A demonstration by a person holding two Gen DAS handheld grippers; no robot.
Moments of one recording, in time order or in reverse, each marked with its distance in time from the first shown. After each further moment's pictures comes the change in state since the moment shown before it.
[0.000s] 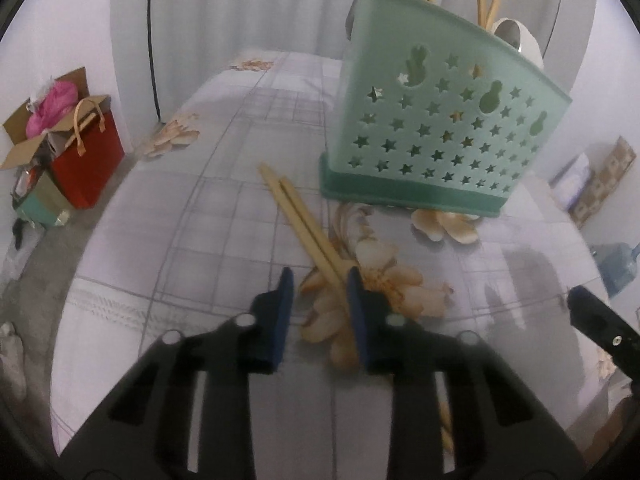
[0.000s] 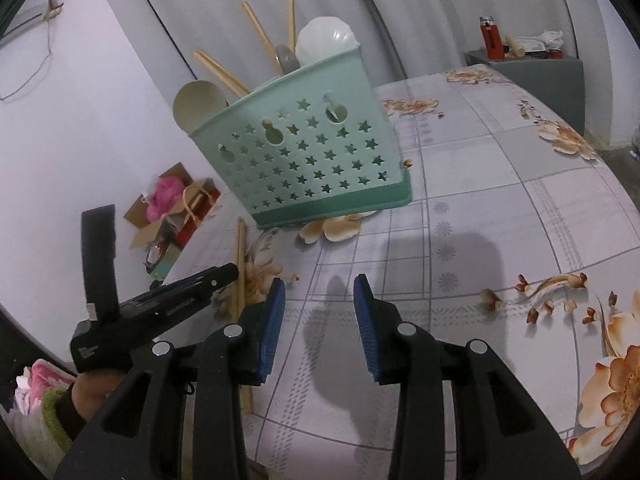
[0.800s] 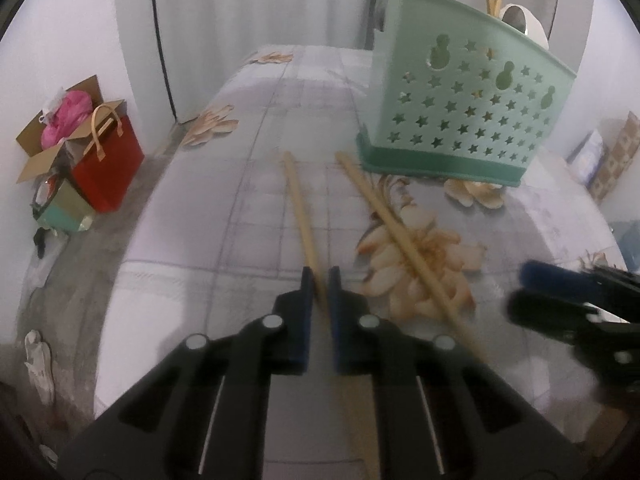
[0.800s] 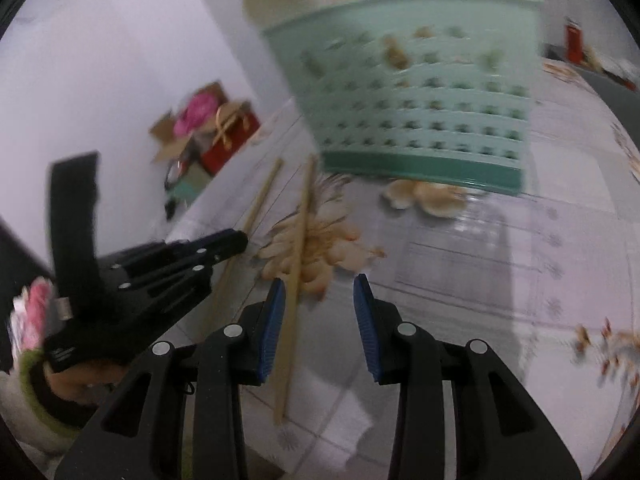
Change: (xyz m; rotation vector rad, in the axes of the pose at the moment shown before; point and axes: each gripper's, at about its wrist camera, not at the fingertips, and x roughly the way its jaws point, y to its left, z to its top) left arm -0.019 0.025 -0.012 0.046 0.043 0.068; right arm 0.067 0.063 0.005 -0.230 0.267 0.070
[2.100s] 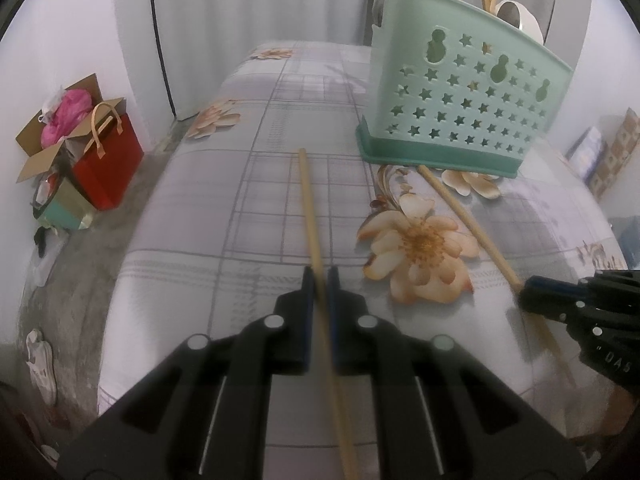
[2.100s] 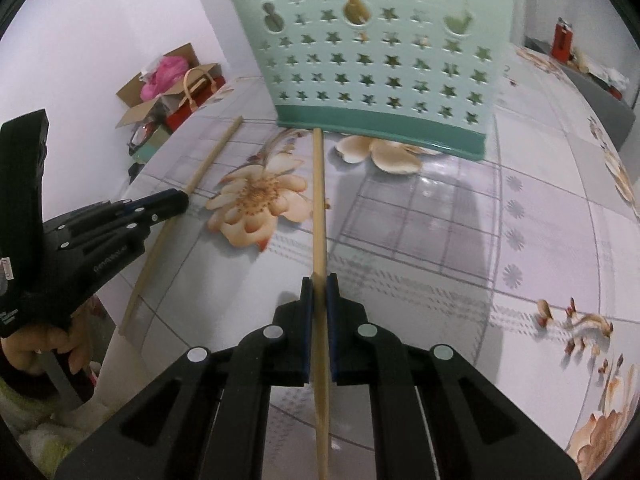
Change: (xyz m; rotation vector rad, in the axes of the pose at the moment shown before) left arm -0.004 0.002 -0.005 0.010 0.011 -0.005; right arm -0.008 -0.018 -0.021 -0.011 0.103 -0.149
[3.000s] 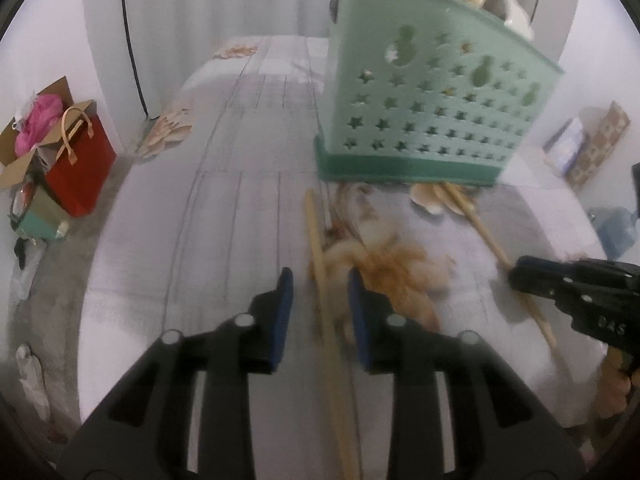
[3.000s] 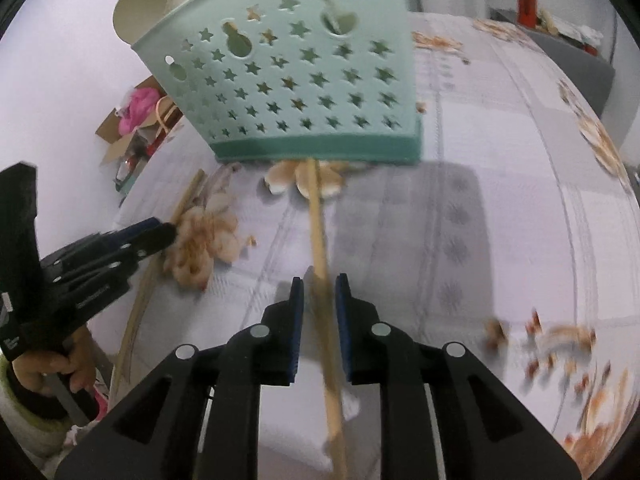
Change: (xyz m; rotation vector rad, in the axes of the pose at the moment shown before) left arm 0.022 -0.019 0.031 0.030 0.042 -0.073; right arm 0.005 -0.044 0.023 0.132 -0.007 0.006
